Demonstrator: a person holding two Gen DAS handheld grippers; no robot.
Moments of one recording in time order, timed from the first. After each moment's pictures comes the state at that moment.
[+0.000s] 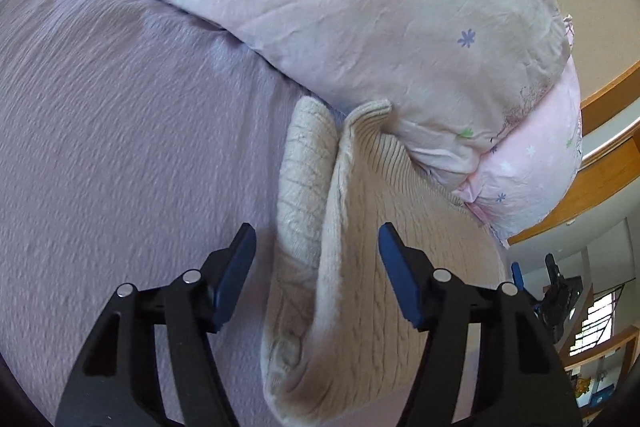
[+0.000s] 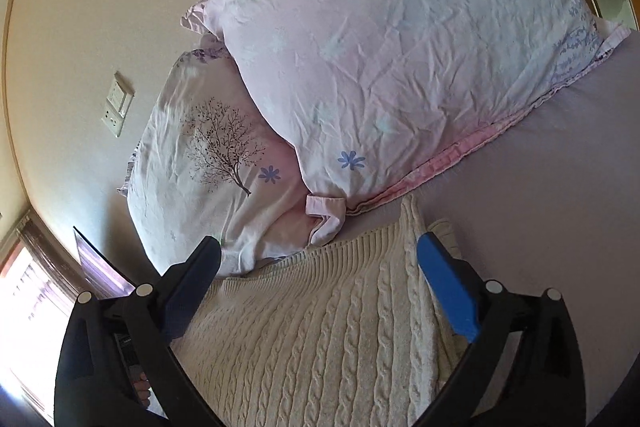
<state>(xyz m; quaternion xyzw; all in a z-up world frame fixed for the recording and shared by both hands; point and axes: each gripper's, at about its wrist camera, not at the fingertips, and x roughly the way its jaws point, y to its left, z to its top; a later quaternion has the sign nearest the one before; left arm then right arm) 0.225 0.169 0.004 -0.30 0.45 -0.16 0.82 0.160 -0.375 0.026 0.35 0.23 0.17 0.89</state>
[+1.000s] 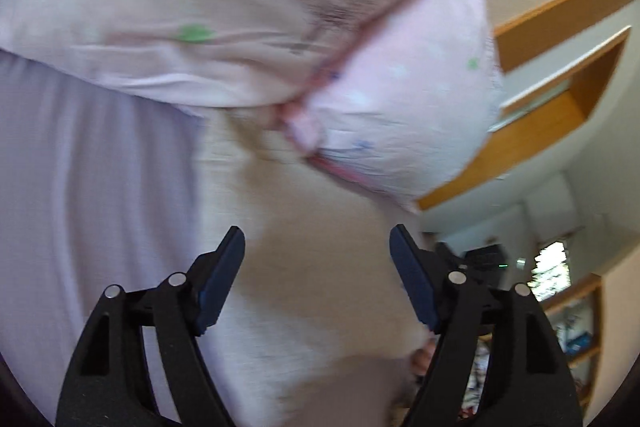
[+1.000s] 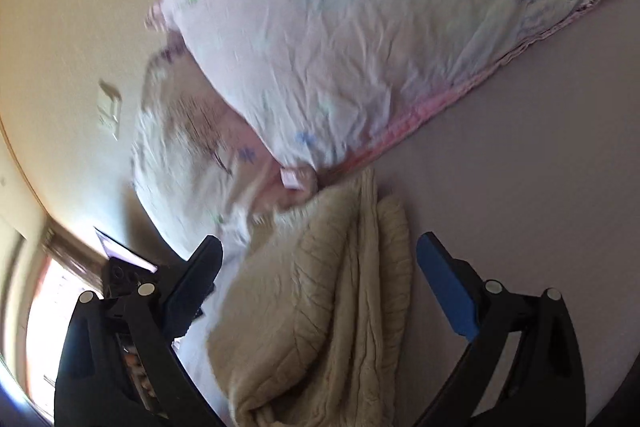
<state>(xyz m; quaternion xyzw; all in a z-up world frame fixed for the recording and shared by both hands) 0.240 -0.024 0.043 -0.29 0.44 -0.30 0.80 0.174 -0.419 0.011 0.36 0.33 0.19 0.85</state>
